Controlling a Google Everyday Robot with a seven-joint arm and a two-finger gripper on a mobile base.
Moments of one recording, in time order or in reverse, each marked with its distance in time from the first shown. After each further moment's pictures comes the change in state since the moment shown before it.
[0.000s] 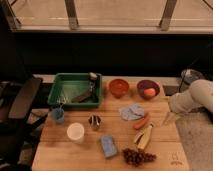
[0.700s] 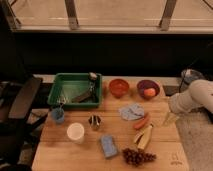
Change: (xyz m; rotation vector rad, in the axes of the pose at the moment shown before) arm -0.005 0.008 0.005 -0.020 0.017 -0.055
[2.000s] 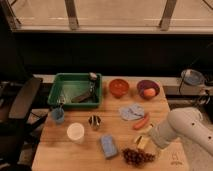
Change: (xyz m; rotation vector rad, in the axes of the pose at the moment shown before) arm -0.084 0.170 0.057 -0.252 -0.124 -0.563
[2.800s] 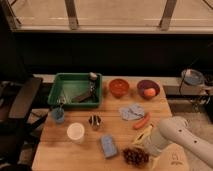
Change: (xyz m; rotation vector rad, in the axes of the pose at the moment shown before) arm -0.007 0.018 0.063 -0.072 -0.088 0.001
